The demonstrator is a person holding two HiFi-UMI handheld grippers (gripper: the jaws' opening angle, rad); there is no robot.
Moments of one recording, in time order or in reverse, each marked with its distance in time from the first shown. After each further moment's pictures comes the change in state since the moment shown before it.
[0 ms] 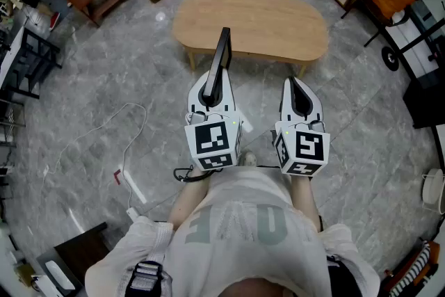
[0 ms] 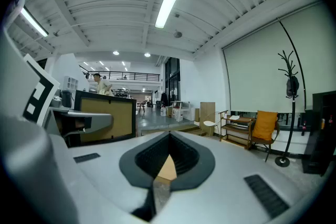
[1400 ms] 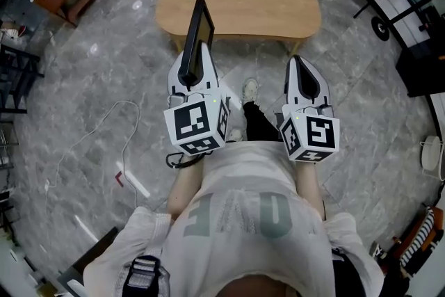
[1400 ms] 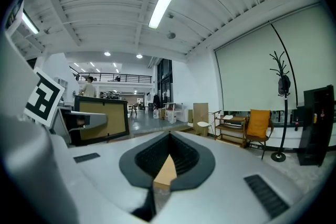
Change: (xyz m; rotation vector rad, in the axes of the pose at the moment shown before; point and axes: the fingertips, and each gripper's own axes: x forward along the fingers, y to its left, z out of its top) left arm 0.044 0.077 -0.001 -0.087 -0.048 -0.039; right arm 0.040 0.020 -0.002 0.041 -0.031 -0.090
